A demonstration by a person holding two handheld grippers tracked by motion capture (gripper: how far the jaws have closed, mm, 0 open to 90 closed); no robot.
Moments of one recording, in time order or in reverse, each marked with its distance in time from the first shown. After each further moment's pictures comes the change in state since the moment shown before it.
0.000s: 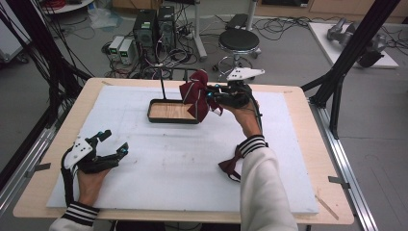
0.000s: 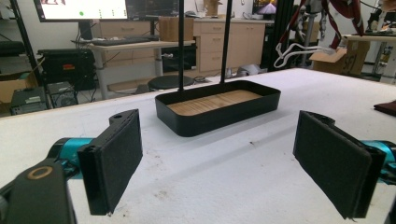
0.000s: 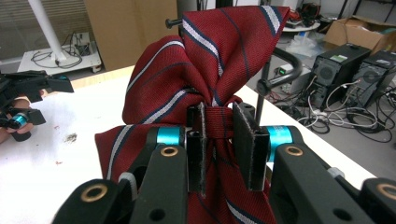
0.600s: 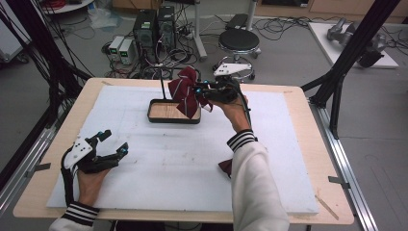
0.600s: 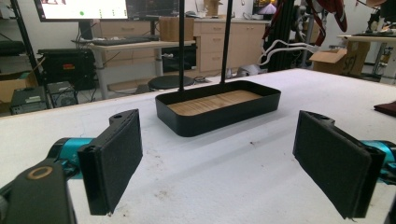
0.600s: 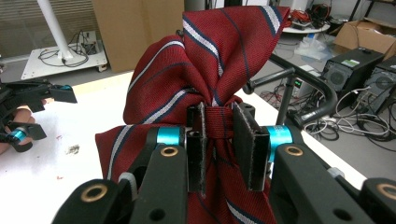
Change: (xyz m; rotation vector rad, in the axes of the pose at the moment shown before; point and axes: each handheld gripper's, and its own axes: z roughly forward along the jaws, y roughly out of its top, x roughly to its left) left arm 0.000 0.000 0.000 0.000 0.001 -0.003; right arm 0.008 0.018 0.028 0.006 0.029 -0.014
